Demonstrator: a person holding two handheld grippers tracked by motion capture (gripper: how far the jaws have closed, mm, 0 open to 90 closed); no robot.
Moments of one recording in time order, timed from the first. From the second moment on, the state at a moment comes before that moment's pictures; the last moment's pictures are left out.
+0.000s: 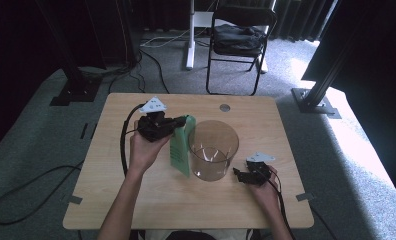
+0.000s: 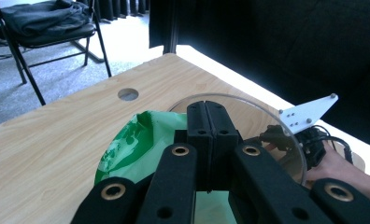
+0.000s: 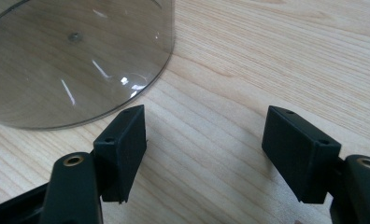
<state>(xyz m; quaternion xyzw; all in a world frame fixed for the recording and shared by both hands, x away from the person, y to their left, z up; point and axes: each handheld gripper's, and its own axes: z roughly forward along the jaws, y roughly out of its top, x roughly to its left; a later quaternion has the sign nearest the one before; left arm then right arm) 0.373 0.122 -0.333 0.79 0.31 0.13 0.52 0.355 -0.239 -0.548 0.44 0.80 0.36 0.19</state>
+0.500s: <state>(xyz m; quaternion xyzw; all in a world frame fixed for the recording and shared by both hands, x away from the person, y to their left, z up) 0.369 0.114 -0.317 0.79 0.29 0.14 0.52 0.355 -0.239 -0.548 0.44 0.80 0.36 0.19</state>
